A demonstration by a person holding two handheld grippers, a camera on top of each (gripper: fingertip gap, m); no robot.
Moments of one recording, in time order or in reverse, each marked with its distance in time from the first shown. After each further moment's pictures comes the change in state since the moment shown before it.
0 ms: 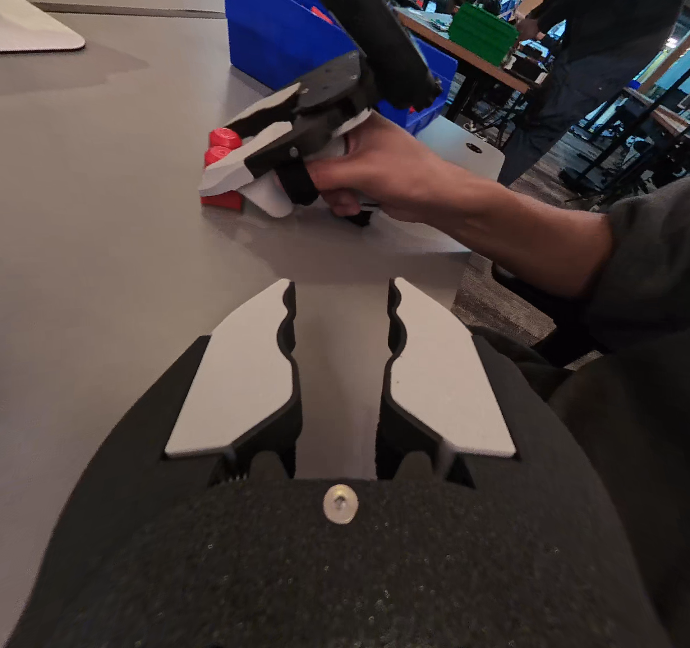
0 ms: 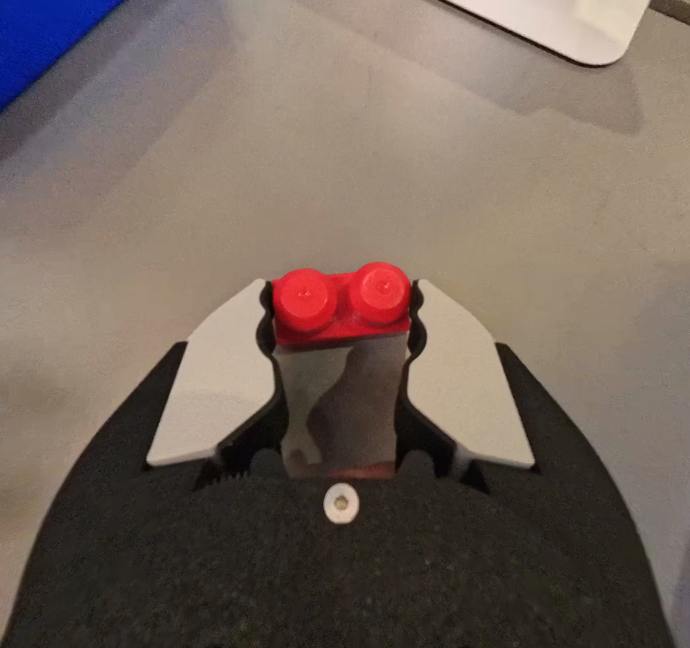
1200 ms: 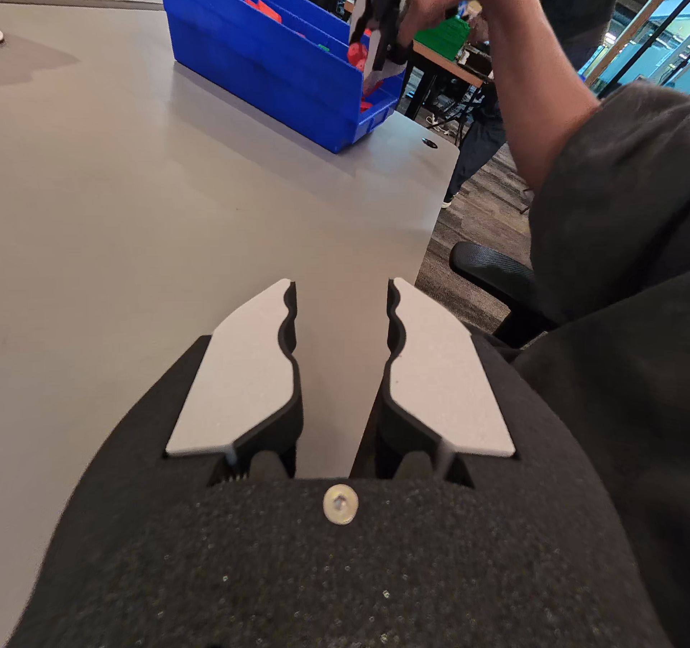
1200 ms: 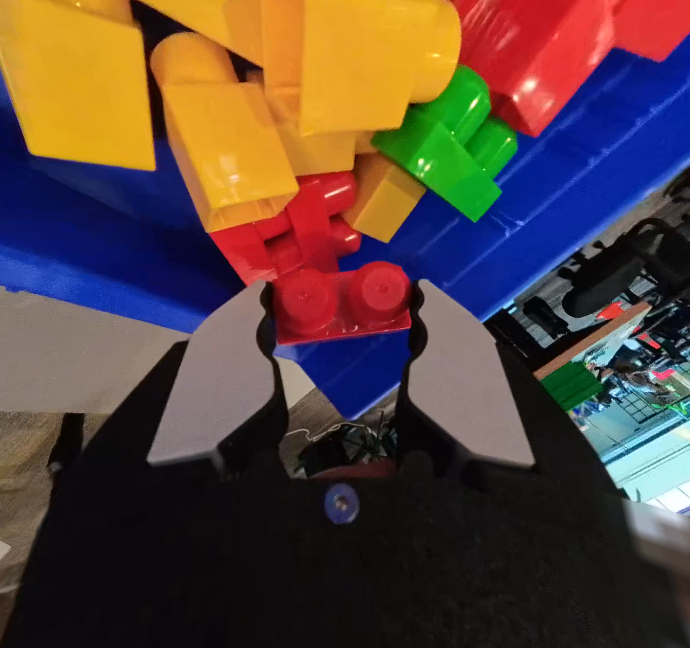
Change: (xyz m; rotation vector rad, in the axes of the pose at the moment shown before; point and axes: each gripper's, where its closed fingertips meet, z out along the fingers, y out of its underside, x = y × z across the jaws) left arm 0.030 -0.003 -0.003 -0.013 0.105 0.005; right arm 0.309 0.130 -0.197 -1.005 0.278 -0.461
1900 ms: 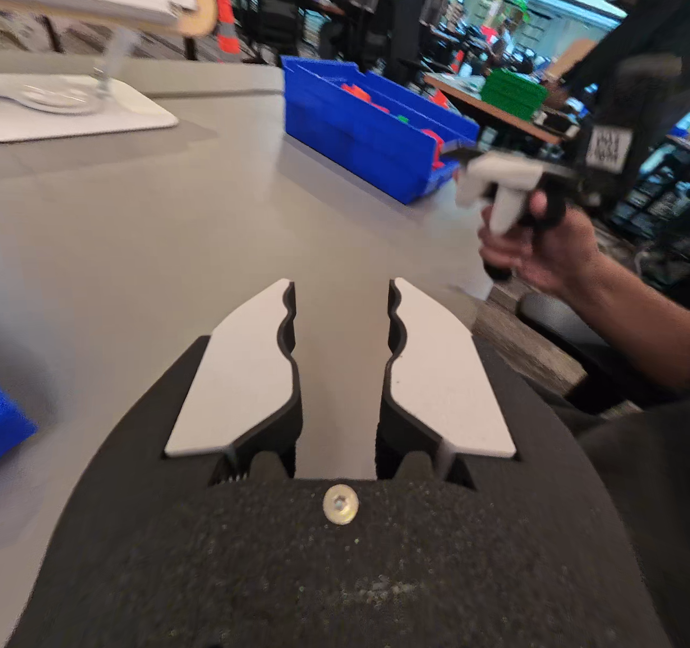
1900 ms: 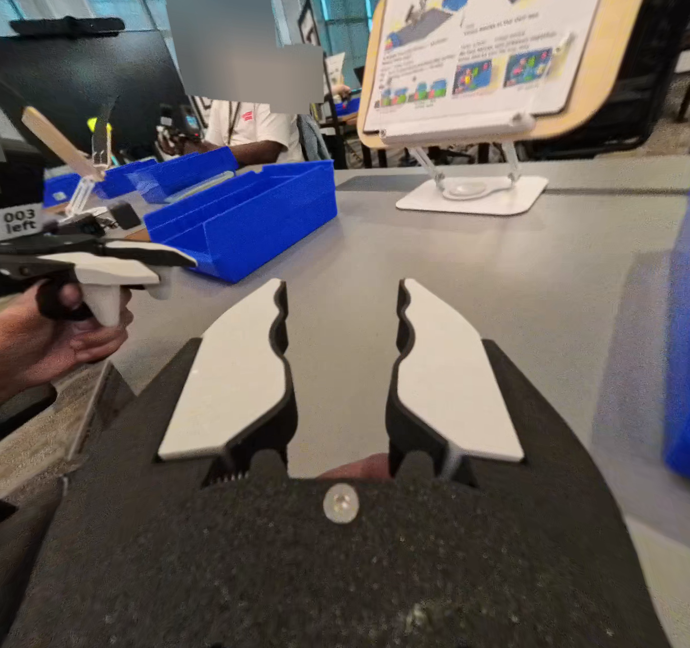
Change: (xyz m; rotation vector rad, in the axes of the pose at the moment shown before) left arm -0.031 -0.025 -0.027 0.124 -0.203 0.014; right arm -0.213 -0.125 -0.209 1.688 -0.447 0.623
